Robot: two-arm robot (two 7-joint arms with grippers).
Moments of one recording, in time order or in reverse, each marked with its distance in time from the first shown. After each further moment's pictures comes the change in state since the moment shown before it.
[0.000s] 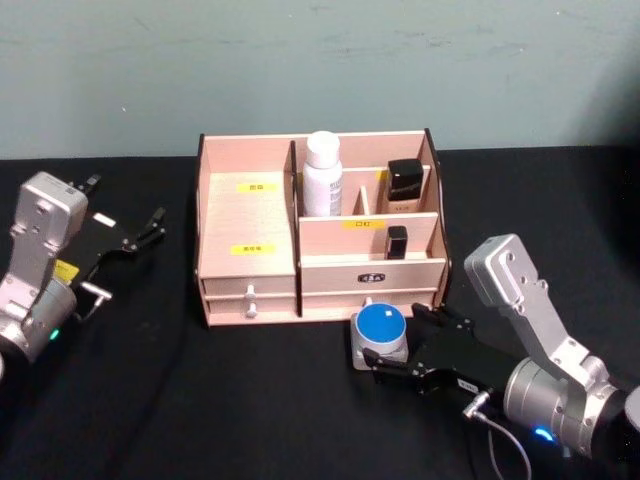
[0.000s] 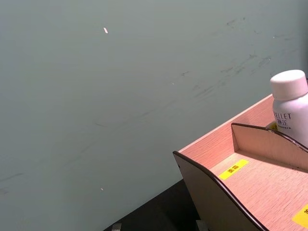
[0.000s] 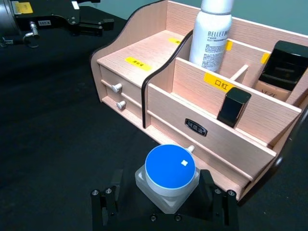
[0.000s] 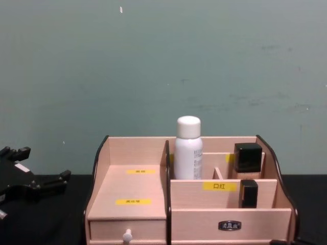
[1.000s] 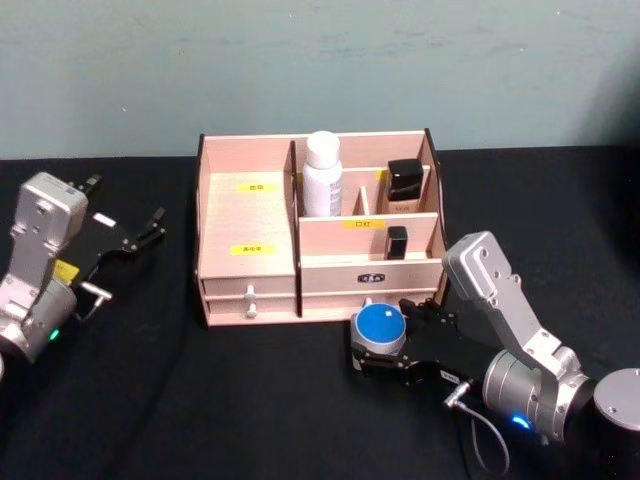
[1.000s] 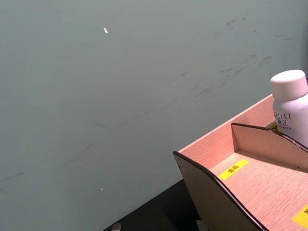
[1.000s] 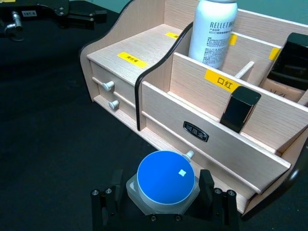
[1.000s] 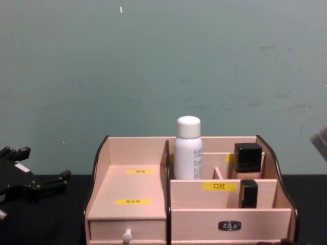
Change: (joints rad) left arm 0.000 0.000 0.000 0.000 0.000 0.000 0.000; right arm 0.067 -0.069 -0.022 0.110 -0.058 -0.018 0.027
